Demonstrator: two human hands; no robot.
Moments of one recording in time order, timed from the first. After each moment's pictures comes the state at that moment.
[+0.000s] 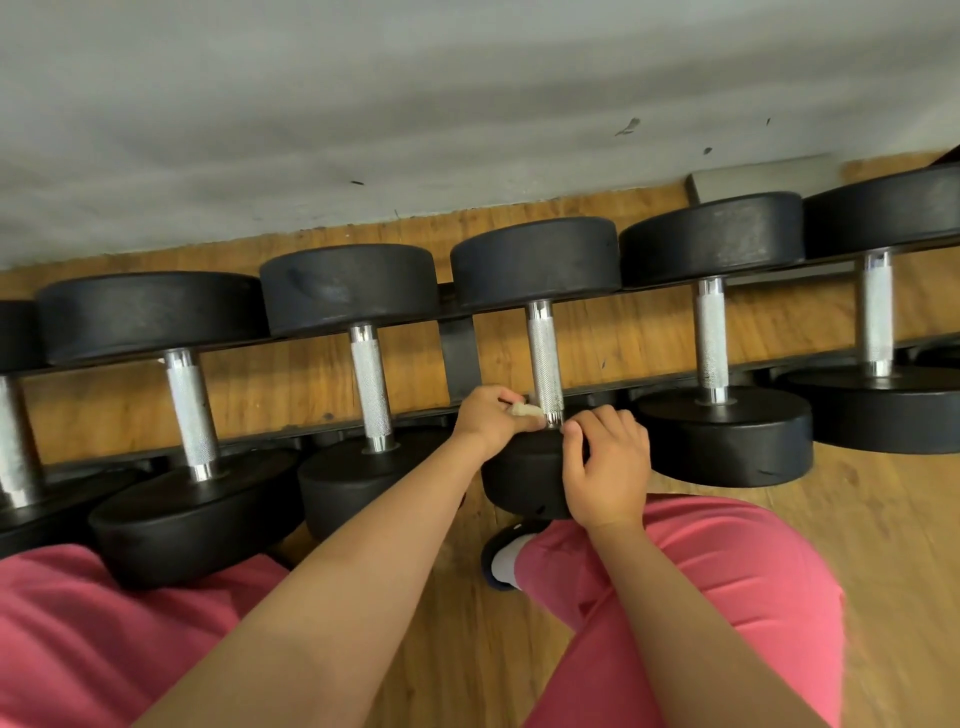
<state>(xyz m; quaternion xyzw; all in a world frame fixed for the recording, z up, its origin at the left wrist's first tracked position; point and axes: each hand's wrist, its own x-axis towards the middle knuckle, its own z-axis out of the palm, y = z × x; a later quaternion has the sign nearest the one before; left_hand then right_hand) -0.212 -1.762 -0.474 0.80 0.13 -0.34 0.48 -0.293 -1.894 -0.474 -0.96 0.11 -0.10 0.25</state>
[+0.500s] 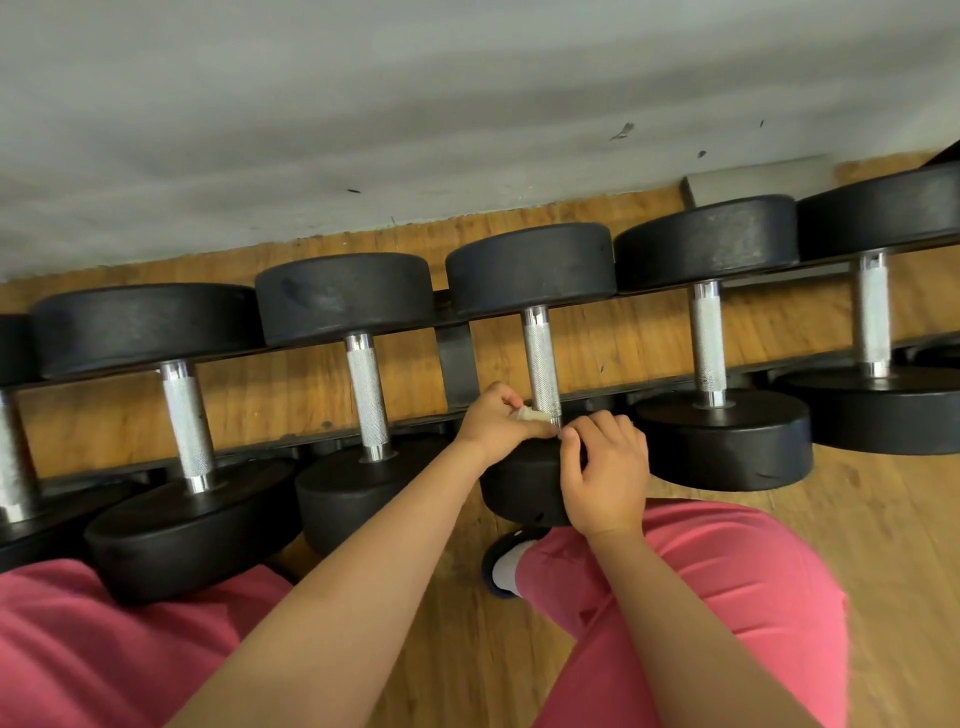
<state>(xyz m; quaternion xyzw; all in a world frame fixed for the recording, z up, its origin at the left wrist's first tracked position) -0.210 -1.765 -0.464 0.78 0.11 -0.37 0.49 -0.294 -1.895 -0.475 -0.96 0.10 -0.10 0.25</state>
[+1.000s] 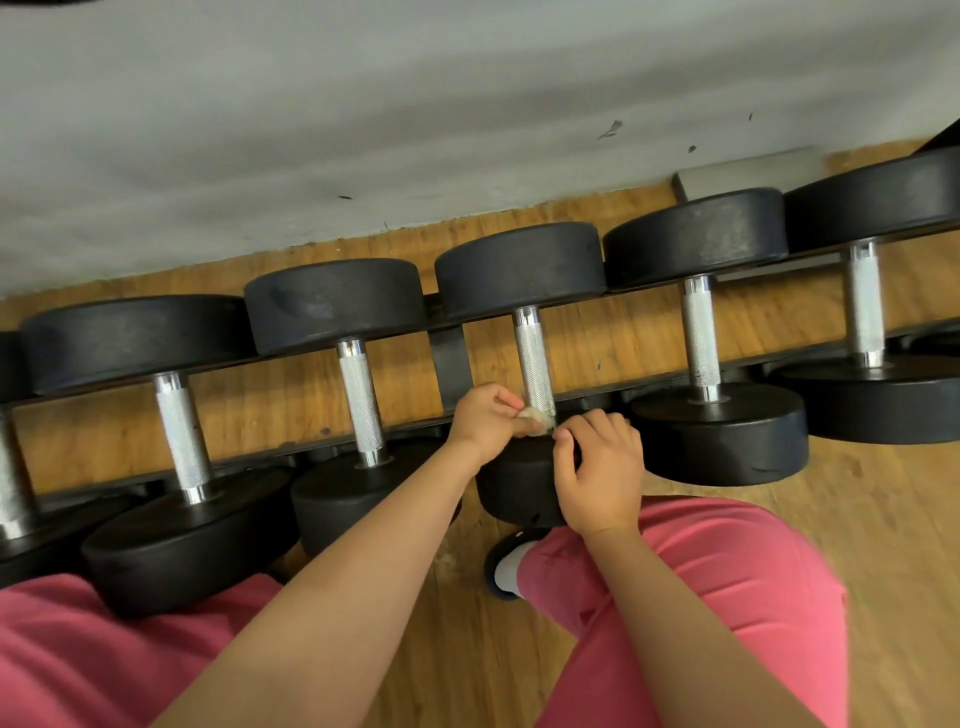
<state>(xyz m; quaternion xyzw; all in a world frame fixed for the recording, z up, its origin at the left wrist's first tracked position) -0.208 -1.767 -0.466 0.80 0.11 -0.32 0.50 -0.293 -1.894 -0.474 -0.96 0.10 -0.11 0.26</state>
